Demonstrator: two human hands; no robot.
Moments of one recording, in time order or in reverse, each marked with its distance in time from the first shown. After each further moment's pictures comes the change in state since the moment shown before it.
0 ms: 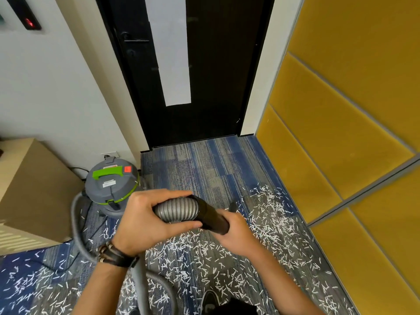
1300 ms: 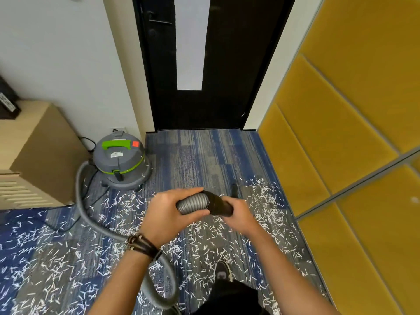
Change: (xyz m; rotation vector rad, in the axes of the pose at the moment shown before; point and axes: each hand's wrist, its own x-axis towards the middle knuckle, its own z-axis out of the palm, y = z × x) left_hand -0.116 0.014 0.028 0.072 0.042 -0.180; right_hand -0.061 -0.001 0.017 -0.141 -0.078 0.068
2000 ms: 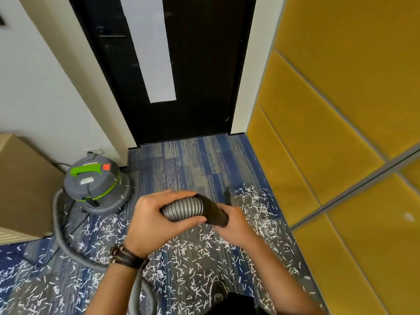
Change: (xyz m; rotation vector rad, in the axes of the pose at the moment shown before) left_hand 0.152 0.095 0.130 -0.056 0.010 0.091; right_hand 0.044 0.117 -0.147 0.177 0.042 -0.024
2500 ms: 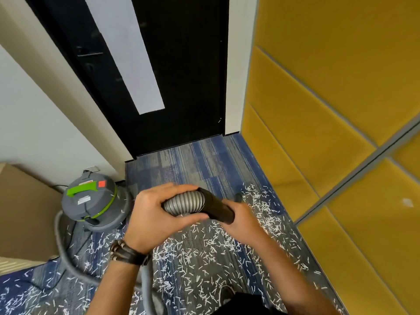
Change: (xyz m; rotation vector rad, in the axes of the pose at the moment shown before) left_hand 0.054 0.033 0.034 0.060 -0.094 0.103; right_hand -0.002 0.021 -0.056 0.004 0.076 0.016
